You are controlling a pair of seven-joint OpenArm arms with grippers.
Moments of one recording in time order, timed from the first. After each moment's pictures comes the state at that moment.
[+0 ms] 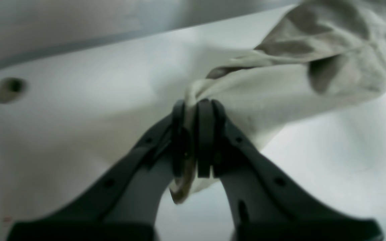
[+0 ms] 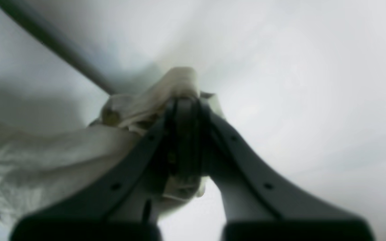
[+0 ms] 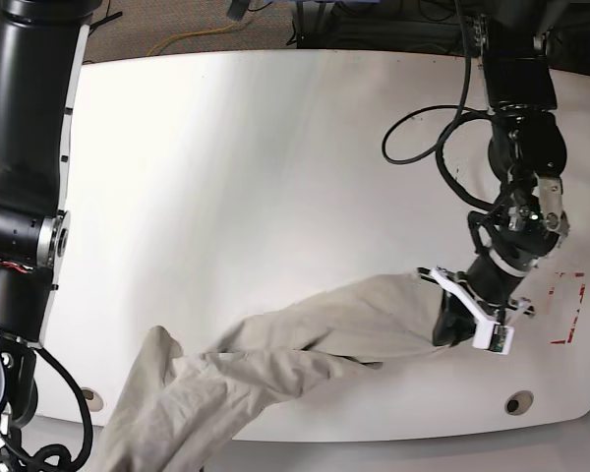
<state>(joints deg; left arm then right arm) -14.2 -16.2 -4.5 100.9 -24.2 -19.5 41.9 71.9 22.6 -6.9 67.3 18.0 41.5 -58.4</state>
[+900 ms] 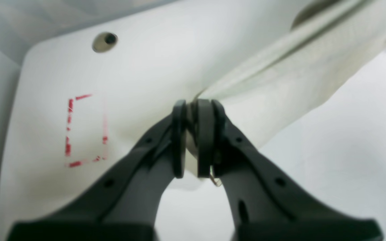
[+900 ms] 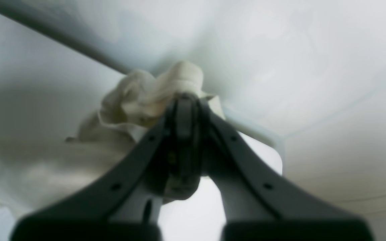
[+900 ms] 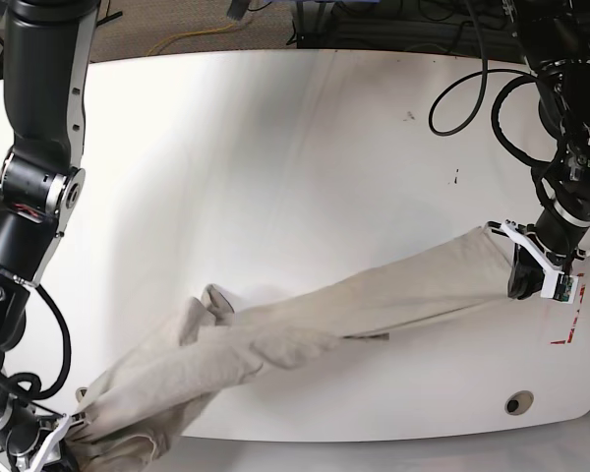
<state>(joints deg) -2.6 -22.3 -19.3 107.5 -24.3 -26.0 46.7 57.0 24.6 9.9 72.0 18.3 41.6 -60.2</state>
